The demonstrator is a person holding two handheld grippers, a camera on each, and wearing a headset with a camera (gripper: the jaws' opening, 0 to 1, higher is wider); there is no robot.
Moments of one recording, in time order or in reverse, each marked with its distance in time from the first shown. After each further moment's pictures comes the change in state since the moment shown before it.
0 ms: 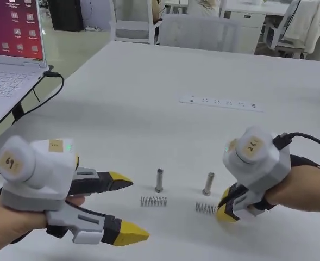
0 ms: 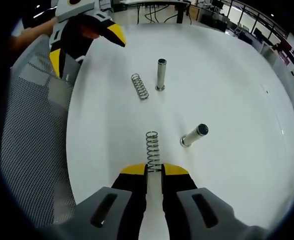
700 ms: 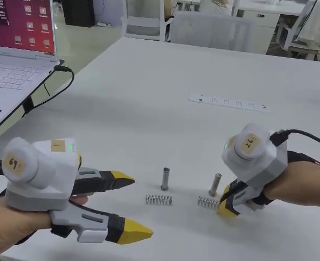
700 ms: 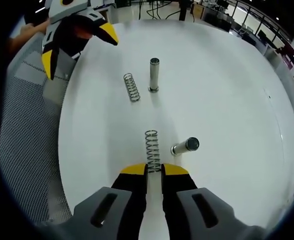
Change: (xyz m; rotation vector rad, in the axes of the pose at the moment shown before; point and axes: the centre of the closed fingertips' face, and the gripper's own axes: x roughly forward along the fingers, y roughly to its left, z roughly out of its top) left arm -0.002 0.005 -0.006 -0.050 -0.037 0.048; right arm 0.009 -0.017 0.009 -0.039 0.033 0.001
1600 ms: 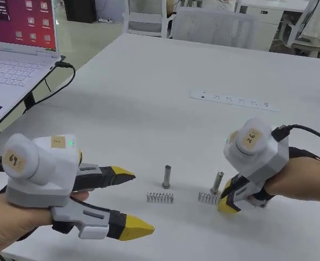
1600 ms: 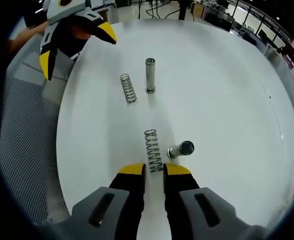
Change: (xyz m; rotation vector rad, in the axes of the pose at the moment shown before) left arm 0.000 0.002 0.002 -0.006 -0.009 0.015; right arm 0.004 -0.006 0.001 -0.003 0.005 0.009
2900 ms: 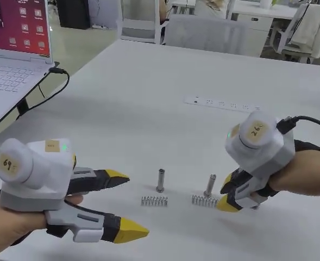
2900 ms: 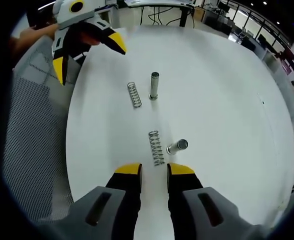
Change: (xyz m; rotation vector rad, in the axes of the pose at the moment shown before) left arm -0.001 0.000 0.001 0.009 -0.007 0.002; right arm -0.026 0.002 0.006 -0.018 -0.016 -0.025
